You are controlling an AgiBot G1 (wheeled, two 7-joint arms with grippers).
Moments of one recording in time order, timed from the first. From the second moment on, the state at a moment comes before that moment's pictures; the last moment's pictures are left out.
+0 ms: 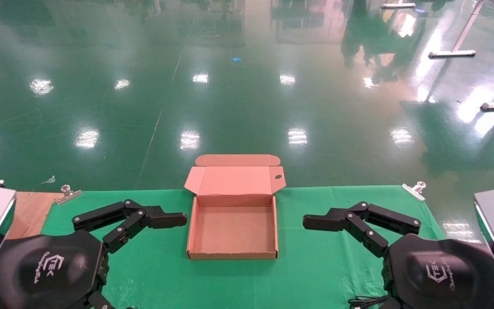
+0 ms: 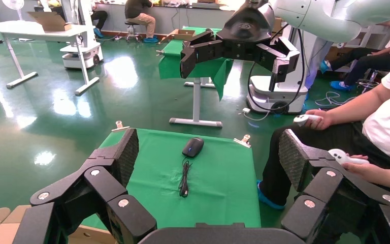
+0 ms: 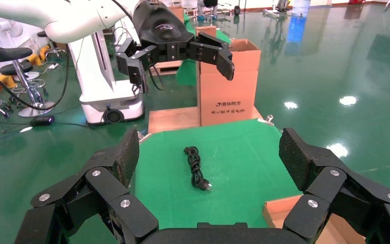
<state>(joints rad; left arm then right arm) -1.07 0.61 0.28 -1.28 0.73 1.50 -0.19 1.08 -0.61 -0.28 1.28 -0.73 -1.49 0.19</state>
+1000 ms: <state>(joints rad) -1.17 0.63 0.37 -1.29 0.97 1.51 -0.14 1.19 -0.61 -0.41 1.29 -1.03 -1.54 0.15</state>
